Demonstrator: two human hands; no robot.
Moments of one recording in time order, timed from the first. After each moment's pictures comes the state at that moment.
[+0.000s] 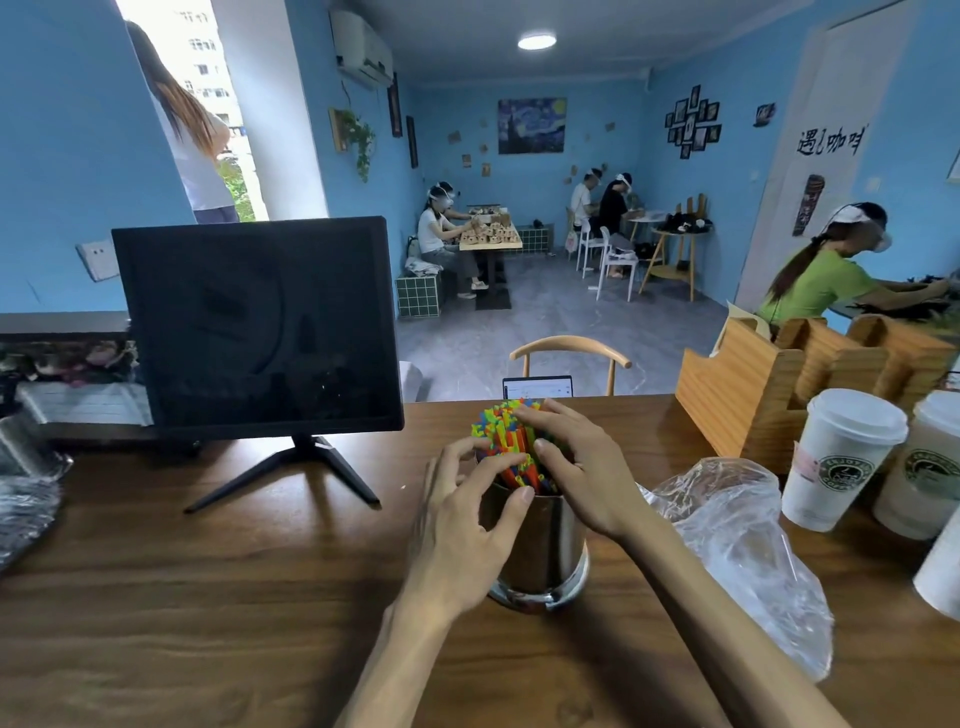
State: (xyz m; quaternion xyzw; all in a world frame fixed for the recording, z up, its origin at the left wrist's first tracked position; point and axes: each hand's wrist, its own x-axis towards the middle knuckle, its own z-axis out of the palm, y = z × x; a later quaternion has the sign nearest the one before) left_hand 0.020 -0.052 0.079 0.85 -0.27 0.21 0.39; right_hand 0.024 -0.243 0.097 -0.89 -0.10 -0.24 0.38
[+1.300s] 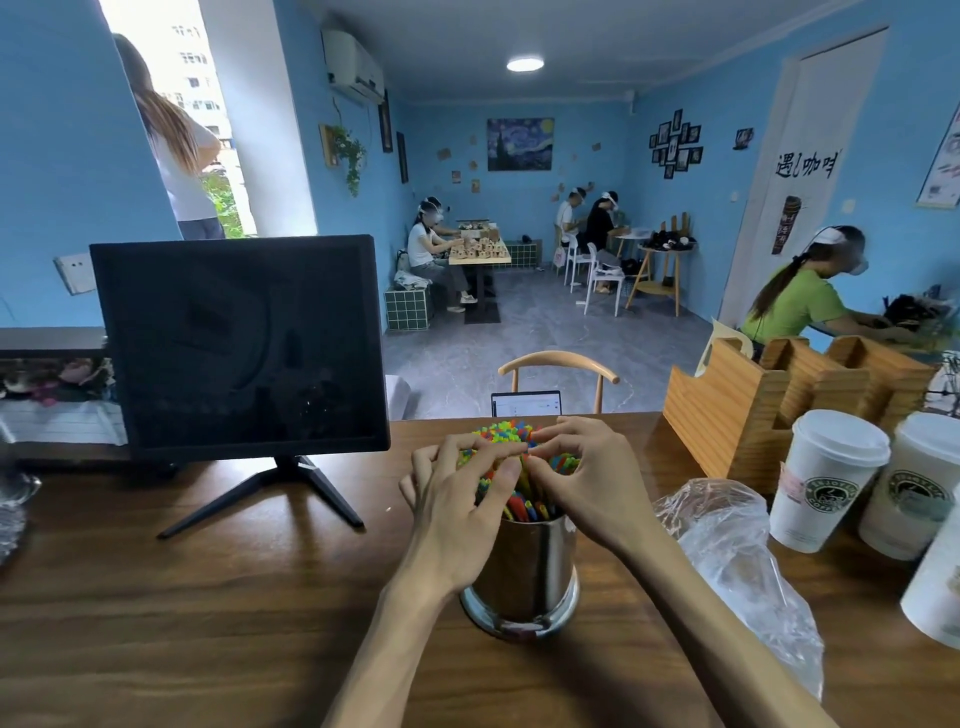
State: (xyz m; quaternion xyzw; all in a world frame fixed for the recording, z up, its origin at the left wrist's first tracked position) left_hand 0.039 -0.070 0.106 0.89 -0.24 0.16 0.37; right_hand 0.019 -0.247 0.118 -0.89 -0.04 -0.32 0.33
